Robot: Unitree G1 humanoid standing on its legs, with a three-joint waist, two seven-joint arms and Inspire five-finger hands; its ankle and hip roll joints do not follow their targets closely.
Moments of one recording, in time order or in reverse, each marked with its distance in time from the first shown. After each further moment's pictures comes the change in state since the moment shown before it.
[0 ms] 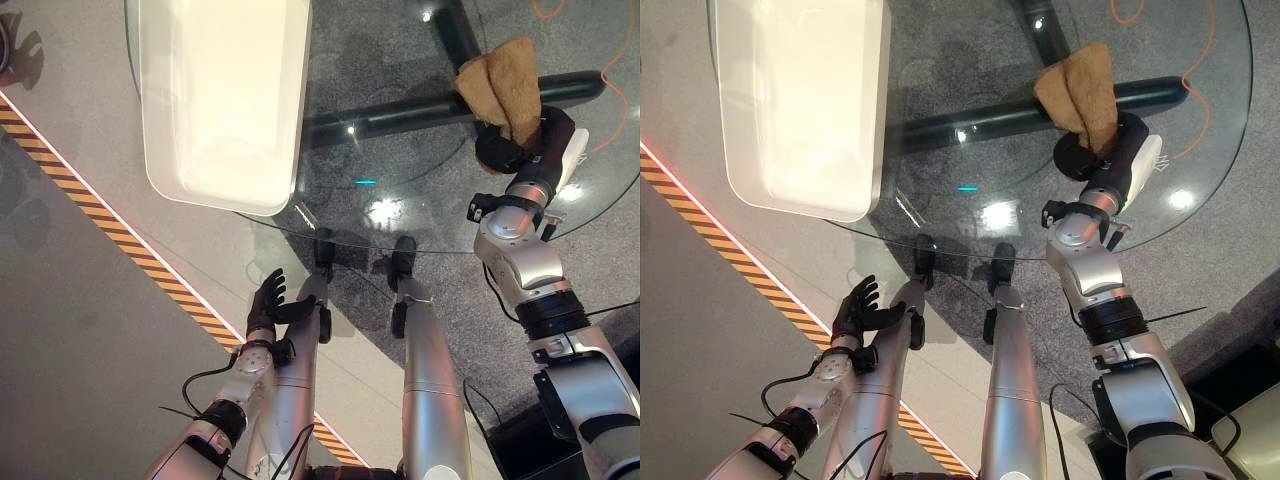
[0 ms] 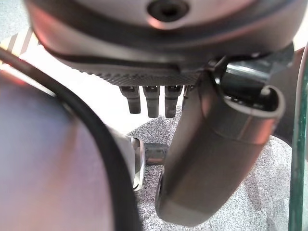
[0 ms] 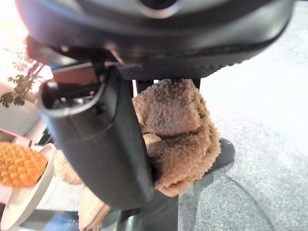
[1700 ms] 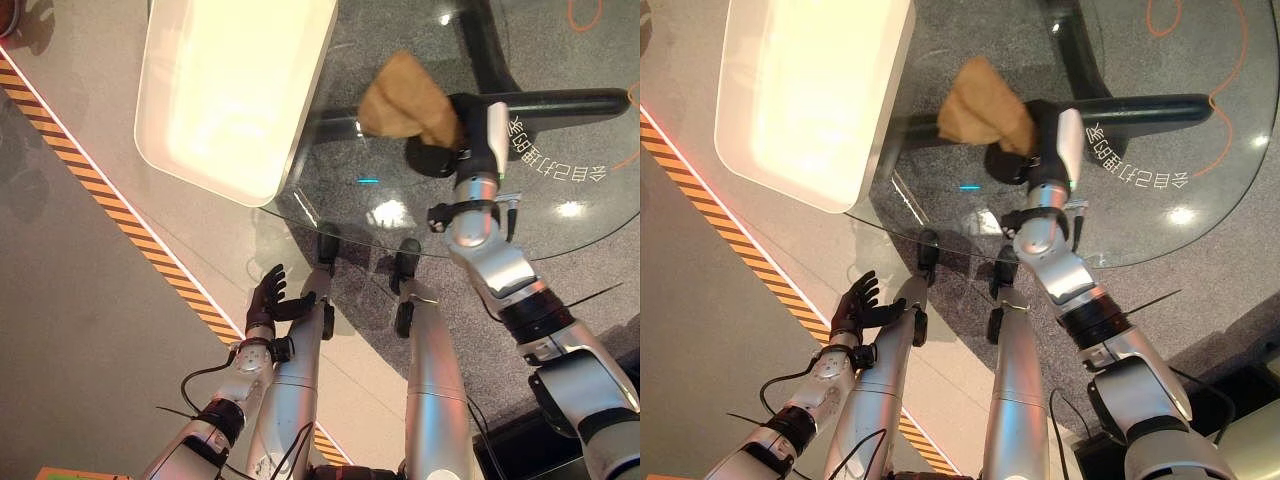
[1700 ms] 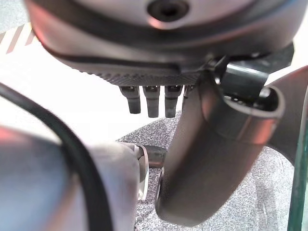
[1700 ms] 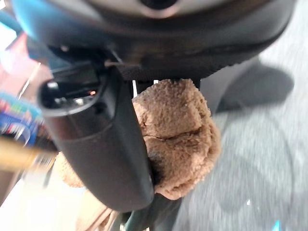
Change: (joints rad) left arm 0.004 0.013 0.018 -0.027 0.020 -0.003 -0.020; right arm -0.038 -0.053 0.127 -0.064 -0.122 0.037 0.145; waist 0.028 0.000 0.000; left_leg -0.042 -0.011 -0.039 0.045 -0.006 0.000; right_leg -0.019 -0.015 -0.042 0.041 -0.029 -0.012
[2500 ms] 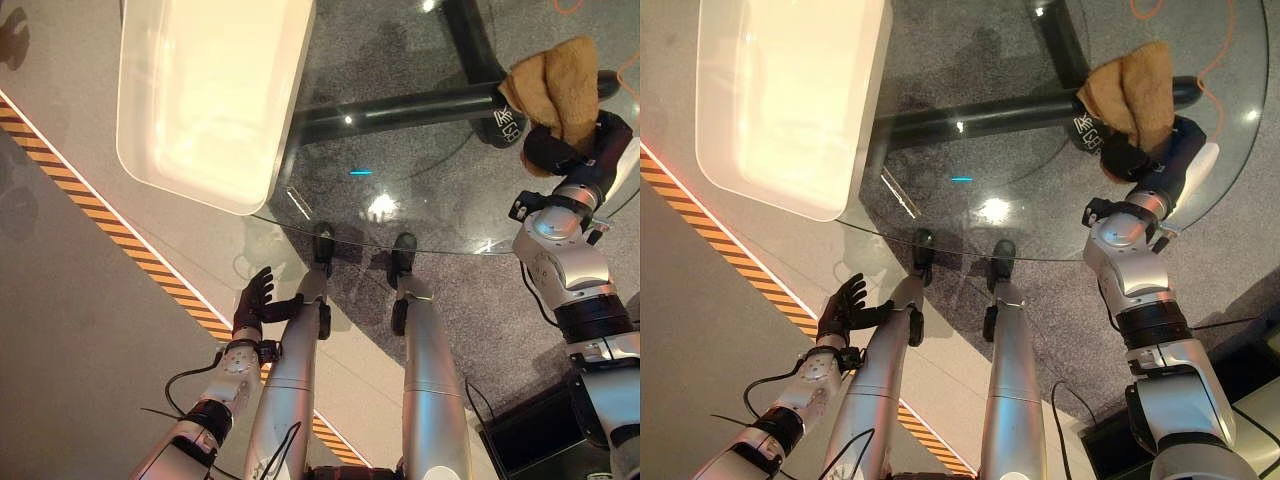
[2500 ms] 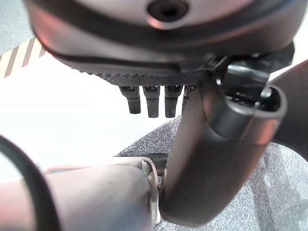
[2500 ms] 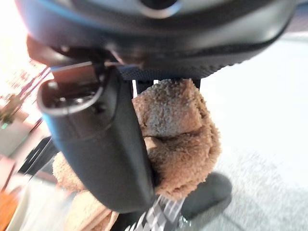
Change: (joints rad) left arm 0.006 0.058 0.002 0.025 -0.011 -0.001 -0.015; right arm 0.105 -0.091 -0.188 0.116 0.325 -0.152 -0.244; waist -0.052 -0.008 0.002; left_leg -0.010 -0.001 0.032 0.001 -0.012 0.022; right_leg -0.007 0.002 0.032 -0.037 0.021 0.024
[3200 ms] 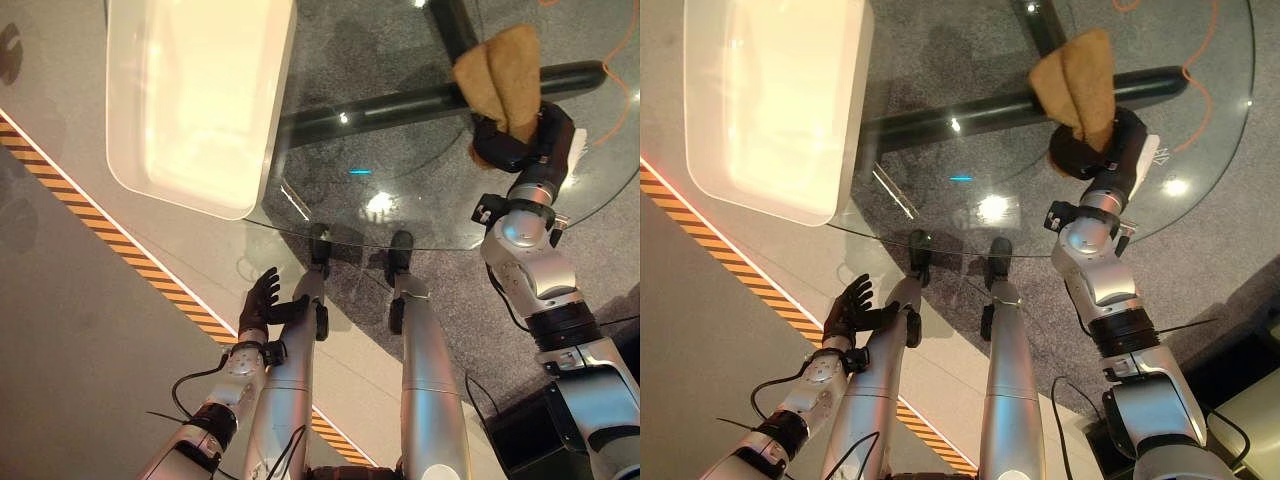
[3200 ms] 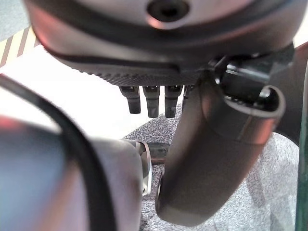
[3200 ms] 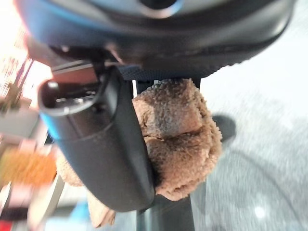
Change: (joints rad) left arm 0.021 -0.036 0.007 -0.040 0.003 0.001 -0.001; right arm 0.009 0.112 0.067 -0.181 -0.097 0.000 0.212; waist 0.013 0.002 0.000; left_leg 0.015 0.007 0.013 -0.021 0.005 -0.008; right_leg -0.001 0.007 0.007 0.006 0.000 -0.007
